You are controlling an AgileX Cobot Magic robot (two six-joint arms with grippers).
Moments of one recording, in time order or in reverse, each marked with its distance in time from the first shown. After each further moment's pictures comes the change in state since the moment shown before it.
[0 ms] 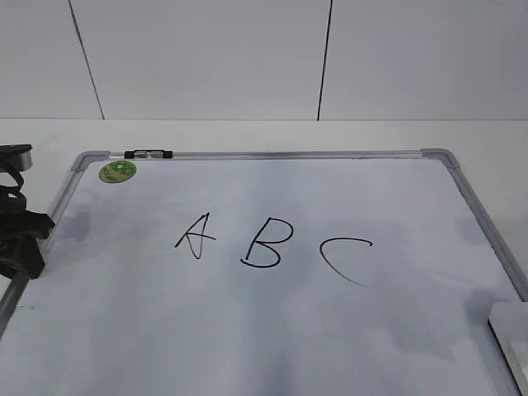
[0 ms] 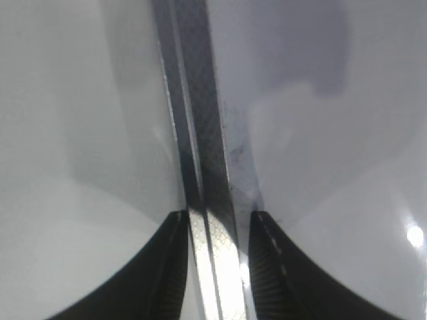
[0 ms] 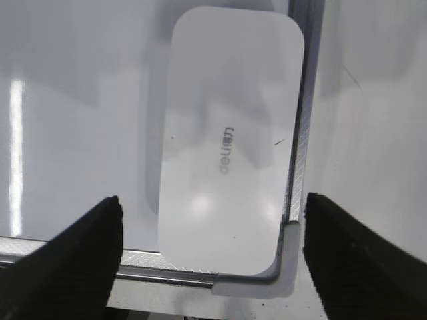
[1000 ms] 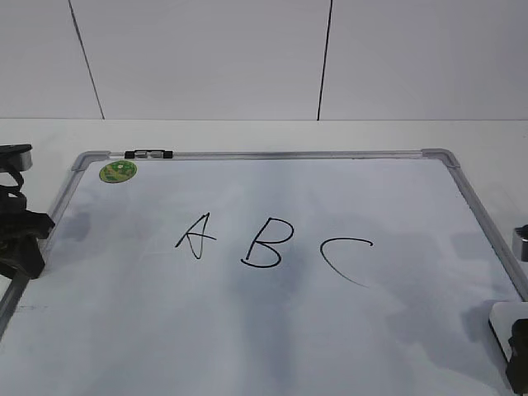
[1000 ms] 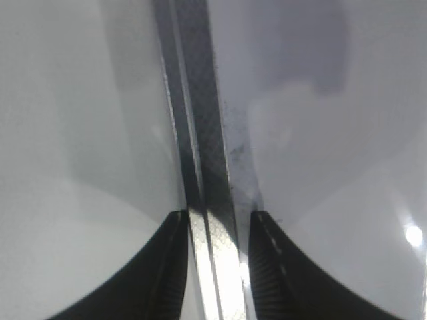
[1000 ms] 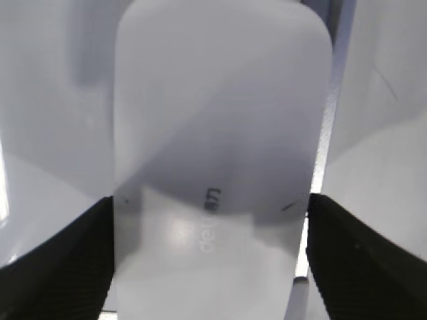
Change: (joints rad) left arm 0.000 0.000 0.000 0.000 0.006 -0.002; right arm 0.000 0.297 0.000 -0.040 -0.123 0.035
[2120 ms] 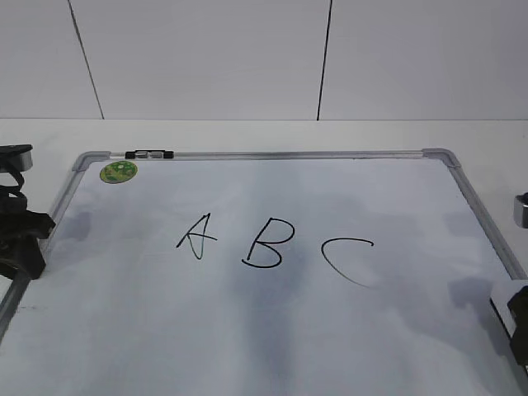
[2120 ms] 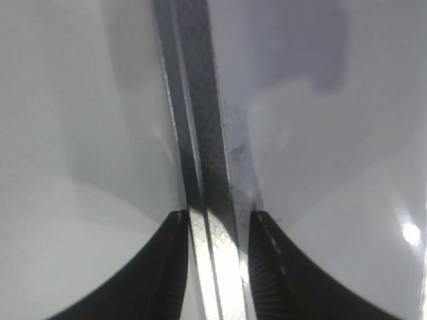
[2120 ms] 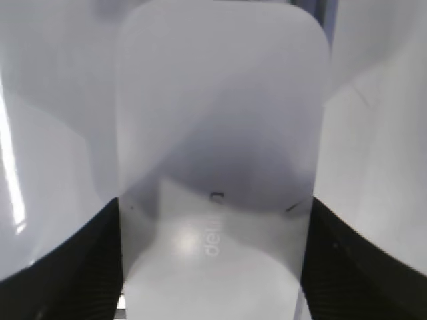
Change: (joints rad) left arm 0.000 0.000 0.000 -0.004 0.002 0.000; right arm 0.000 0.006 -0.121 0.007 0.136 0.025
